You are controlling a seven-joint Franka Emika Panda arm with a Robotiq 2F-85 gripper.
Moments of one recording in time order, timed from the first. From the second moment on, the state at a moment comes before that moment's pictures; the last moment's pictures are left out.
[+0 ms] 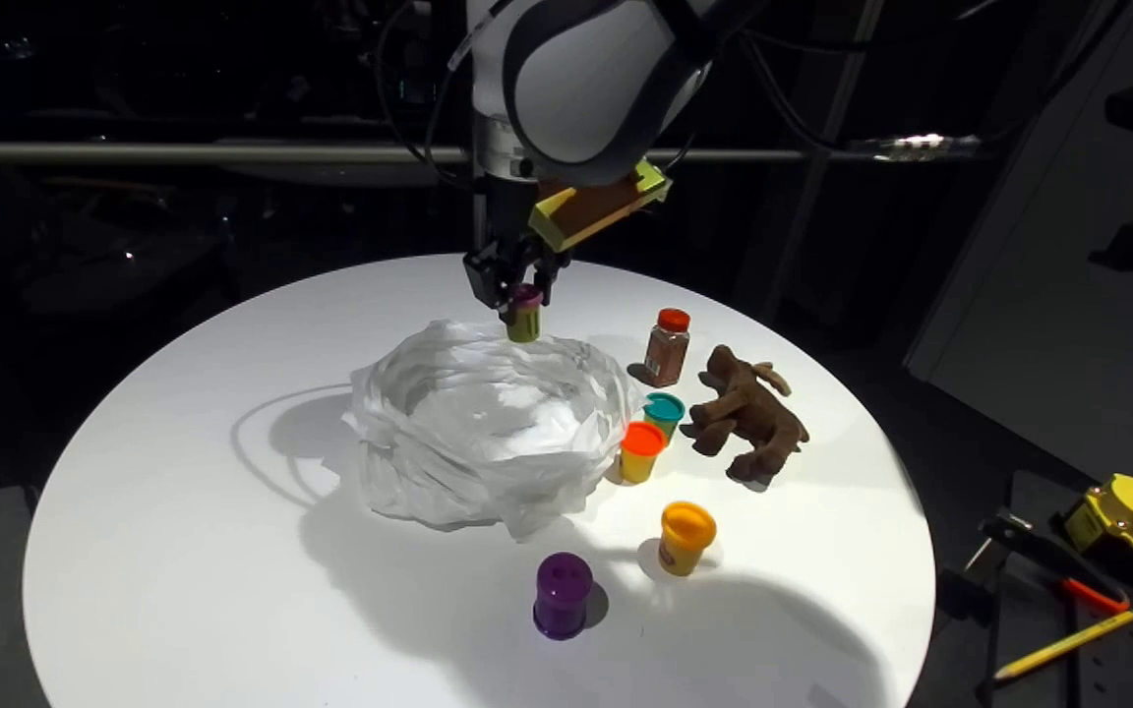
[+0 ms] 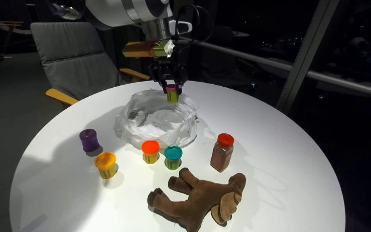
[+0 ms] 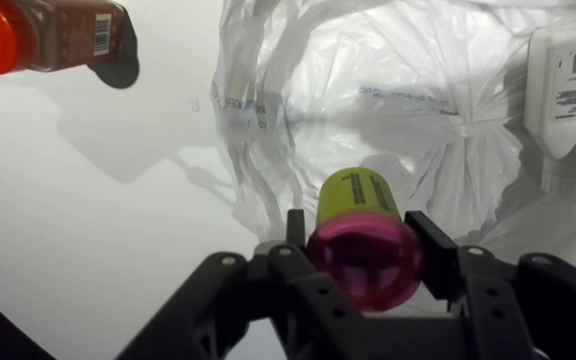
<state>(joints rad) 0.26 0.62 -0.15 -1.72 -0.24 2.46 0.31</state>
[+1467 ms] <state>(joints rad) 0.43 0.78 0.04 -1.73 -0.27 2.56 0.32</state>
